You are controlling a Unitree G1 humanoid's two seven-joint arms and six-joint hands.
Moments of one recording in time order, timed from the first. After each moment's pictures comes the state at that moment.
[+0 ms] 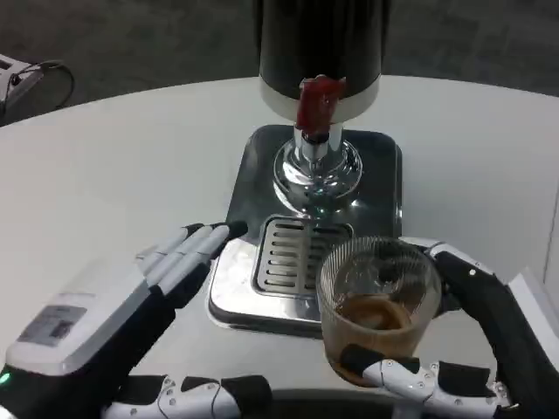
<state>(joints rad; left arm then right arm) 0.19 0.54 0.22 -0.53 0.41 -0.33 -0.33 0.24 -0.21 0.14 -0.68 -0.44 0.03 0.02</state>
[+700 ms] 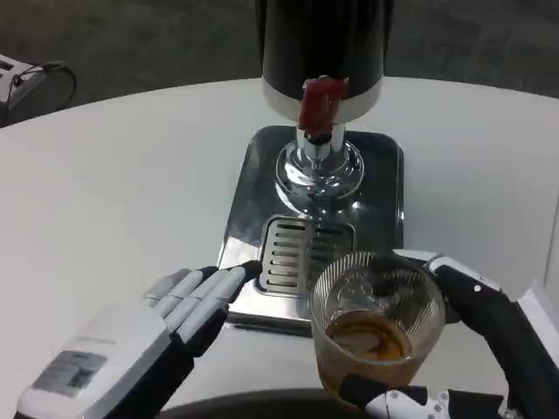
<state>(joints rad) 0.34 0.50 0.19 -0.65 0.51 -0.30 -0.33 0.36 -0.22 0.10 -0.76 -0.40 -0.06 0.07</state>
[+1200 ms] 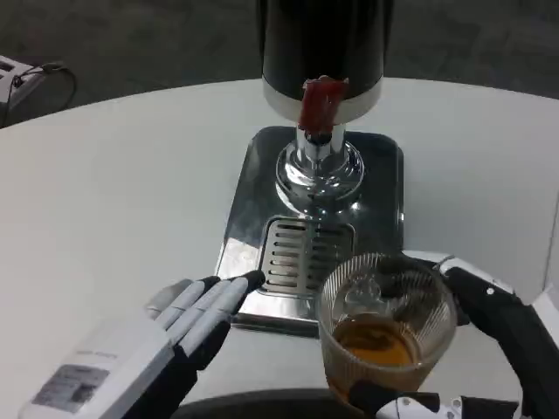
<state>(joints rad) 0.39 0.47 0.18 -0.70 0.52 -0.30 -0.33 0.40 -0.24 0.07 -0.79 -0.38 -0.10 0.09</state>
